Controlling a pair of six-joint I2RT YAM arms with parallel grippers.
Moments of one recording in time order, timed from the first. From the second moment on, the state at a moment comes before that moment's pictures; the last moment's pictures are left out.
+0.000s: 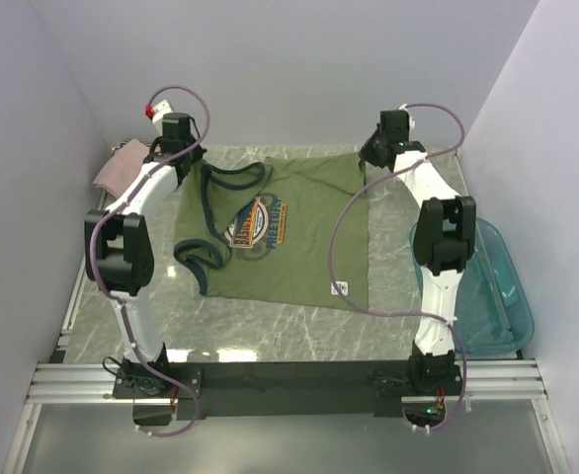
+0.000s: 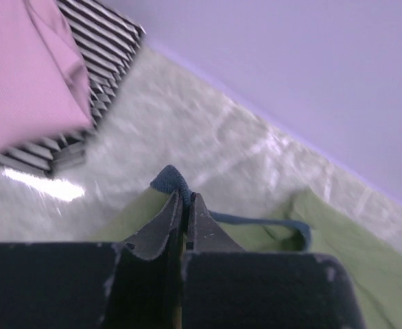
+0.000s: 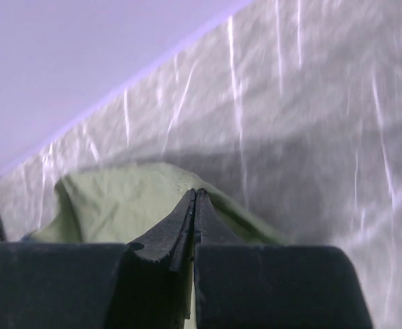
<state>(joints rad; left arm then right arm) -0.14 1.95 1.63 -0.17 -0.26 -0.62 0.12 2.17 1.89 -0.36 0.02 0.69</state>
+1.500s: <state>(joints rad) -0.33 1.57 1.26 -0.27 -0.35 -0.78 0.30 1.61 1.15 -0.21 0.03 0.72</state>
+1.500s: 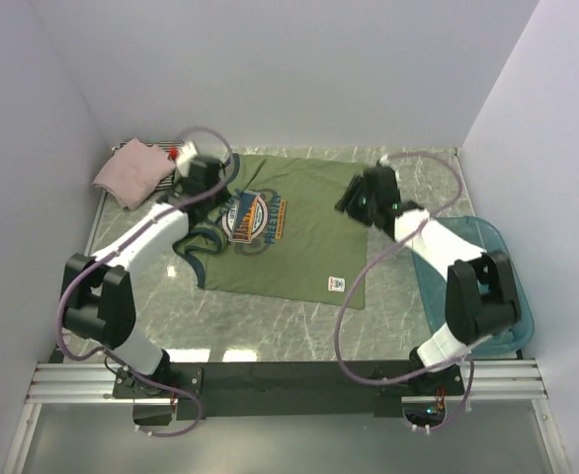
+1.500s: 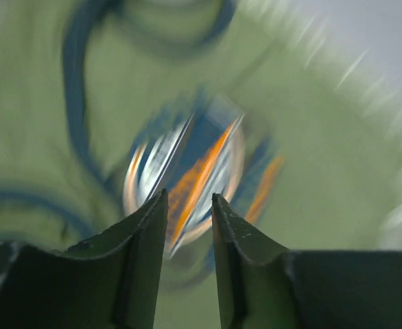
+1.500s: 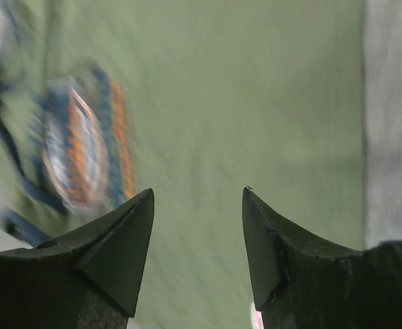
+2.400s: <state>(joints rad) -0.65 1.95 1.42 -0.82 -0.85 -0.84 0.43 1.35 0.63 -0.11 0.09 0.78</state>
